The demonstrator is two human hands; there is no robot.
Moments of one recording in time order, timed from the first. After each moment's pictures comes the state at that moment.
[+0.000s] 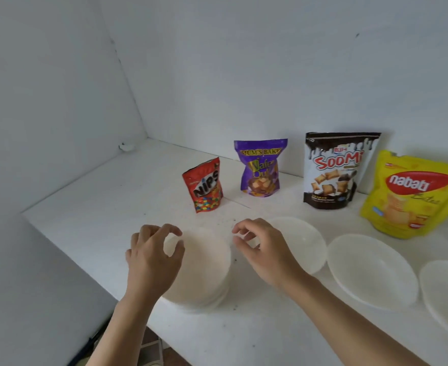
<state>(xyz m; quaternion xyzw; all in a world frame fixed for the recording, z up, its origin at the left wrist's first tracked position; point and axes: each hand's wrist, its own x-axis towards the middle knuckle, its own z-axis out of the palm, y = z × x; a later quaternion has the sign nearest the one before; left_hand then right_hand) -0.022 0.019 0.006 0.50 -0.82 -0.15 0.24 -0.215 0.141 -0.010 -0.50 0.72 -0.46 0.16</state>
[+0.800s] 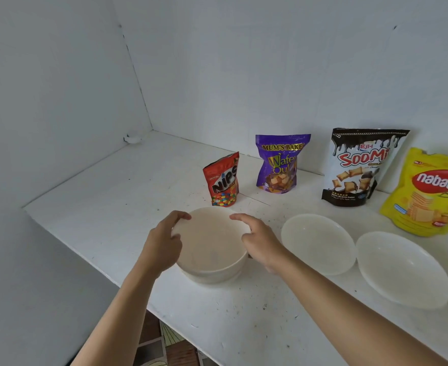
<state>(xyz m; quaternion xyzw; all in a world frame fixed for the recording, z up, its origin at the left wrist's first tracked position) 0.003 -0.066 -0.010 0.45 -0.78 -0.39 0.19 -0.175 0.066 -0.006 -0.38 0.77 -0.40 0.33</state>
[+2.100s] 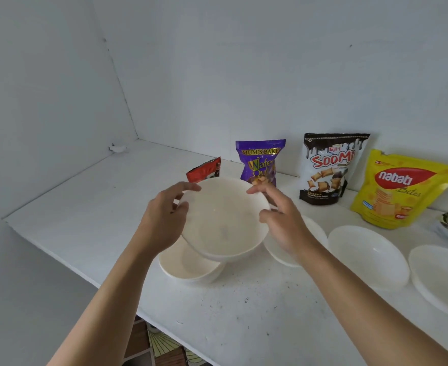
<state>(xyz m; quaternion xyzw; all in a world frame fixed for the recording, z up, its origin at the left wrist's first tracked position) -0.026 -0.027 0.068 0.33 -0.84 -0.34 0.27 -0.205 0.128 0.045 -0.38 0.71 -0.55 0.22</state>
